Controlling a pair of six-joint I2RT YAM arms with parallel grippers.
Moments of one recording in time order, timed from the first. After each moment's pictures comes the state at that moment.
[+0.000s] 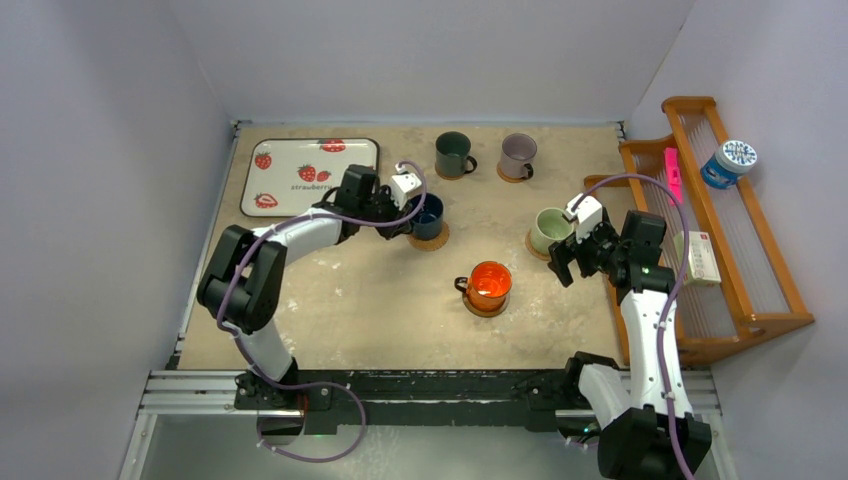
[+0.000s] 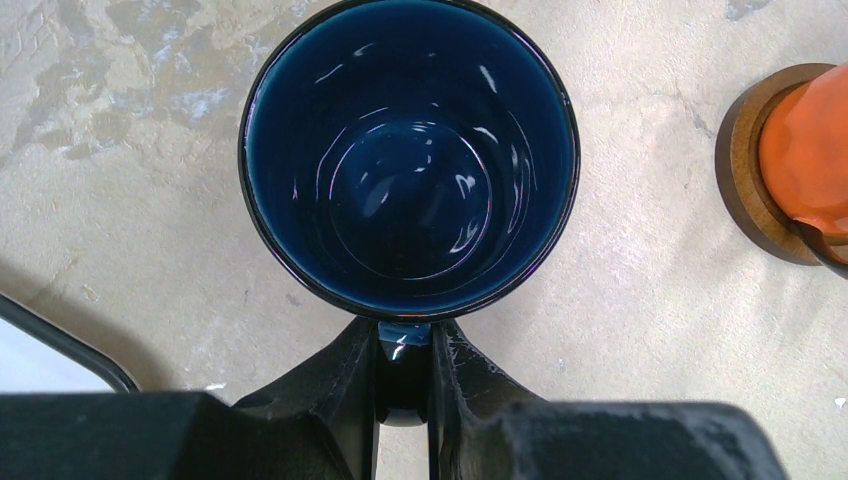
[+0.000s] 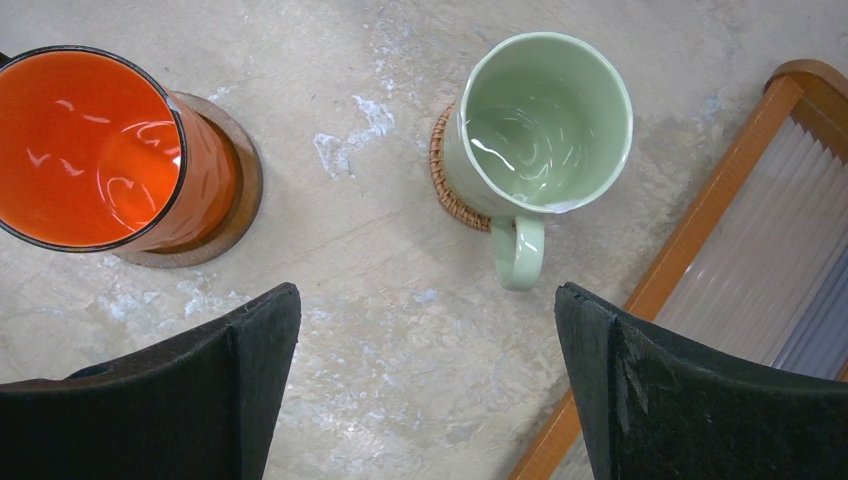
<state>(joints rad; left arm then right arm) -0.42 1.74 1.06 0.00 0.50 0.30 -0.23 0.89 0.76 -0.66 -0.60 -0.66</state>
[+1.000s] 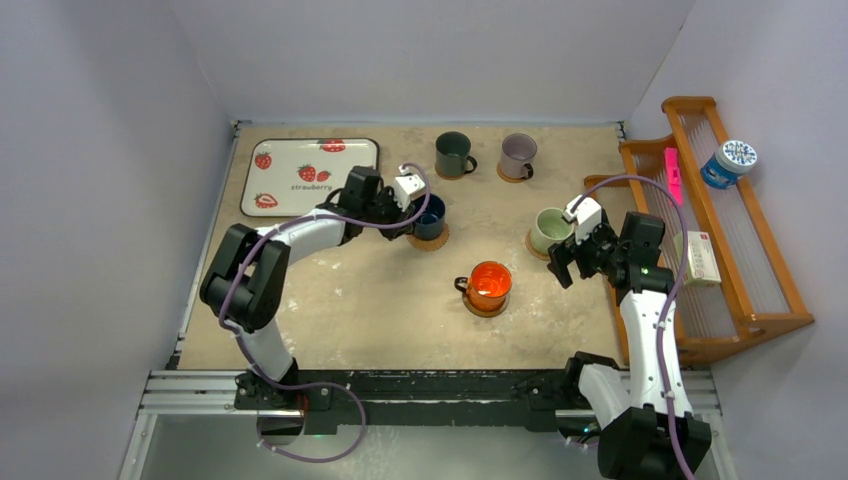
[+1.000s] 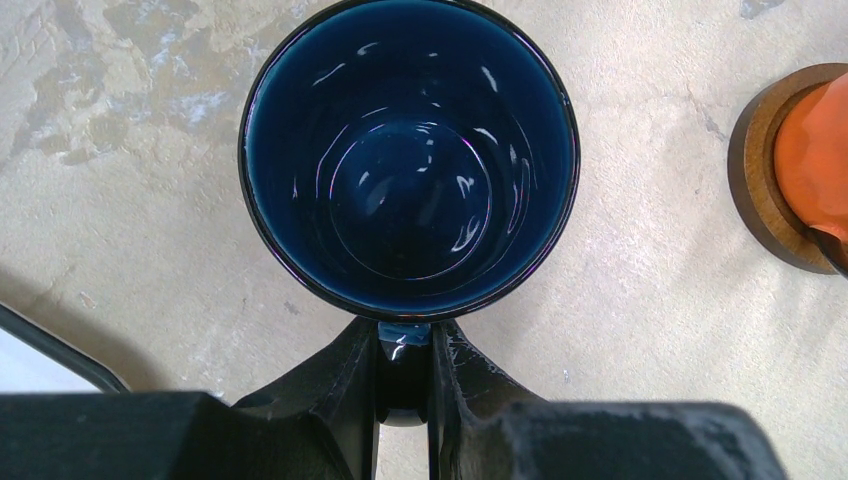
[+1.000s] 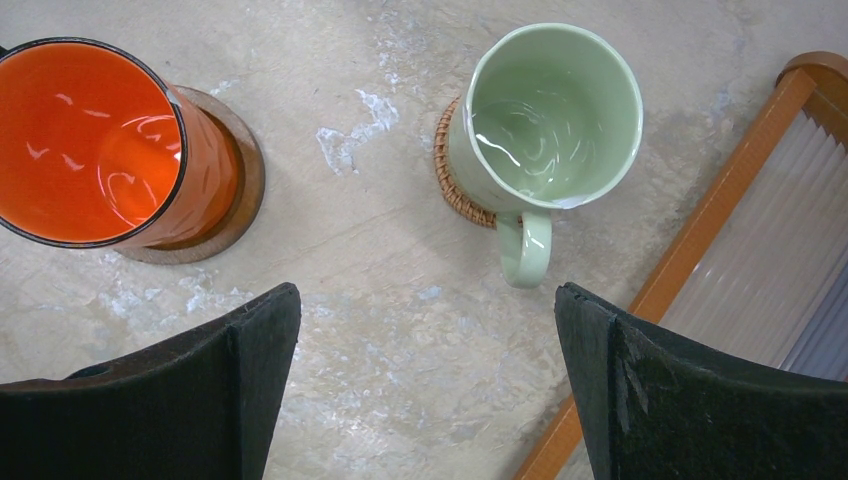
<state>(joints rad) -0.45 1.75 1.06 0.01 0.47 0.30 -0.23 0.89 0.75 -0.66 -0.60 -0.66</state>
